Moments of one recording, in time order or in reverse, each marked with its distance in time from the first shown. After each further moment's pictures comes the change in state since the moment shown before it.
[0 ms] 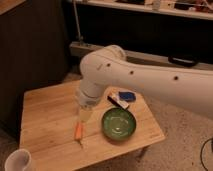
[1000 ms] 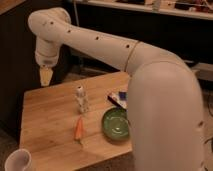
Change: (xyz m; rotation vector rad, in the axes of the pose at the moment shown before) arm -0.100 -0.191 0.016 0.043 -0.058 -0.078
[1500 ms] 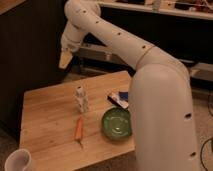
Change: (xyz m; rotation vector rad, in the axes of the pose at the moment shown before) arm 0.101 -0.069 -0.038 0.100 -0.094 0.220
